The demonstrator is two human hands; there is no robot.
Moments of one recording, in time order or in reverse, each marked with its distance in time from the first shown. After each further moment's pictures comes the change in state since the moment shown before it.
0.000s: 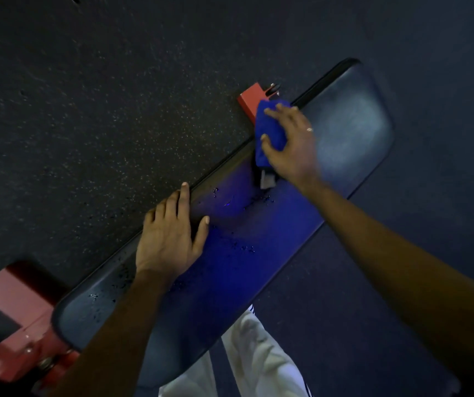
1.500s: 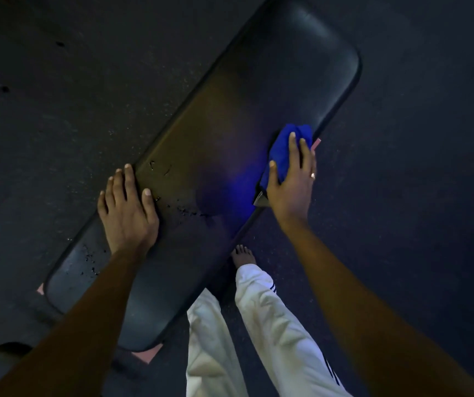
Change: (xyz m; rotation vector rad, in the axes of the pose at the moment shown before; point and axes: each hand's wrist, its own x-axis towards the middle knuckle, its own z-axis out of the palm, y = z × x) left_hand -0.016 0.036 0.034 0.068 0.311 -0.192; right_hand -0.189 0.084 0.005 0.256 0.266 0.556
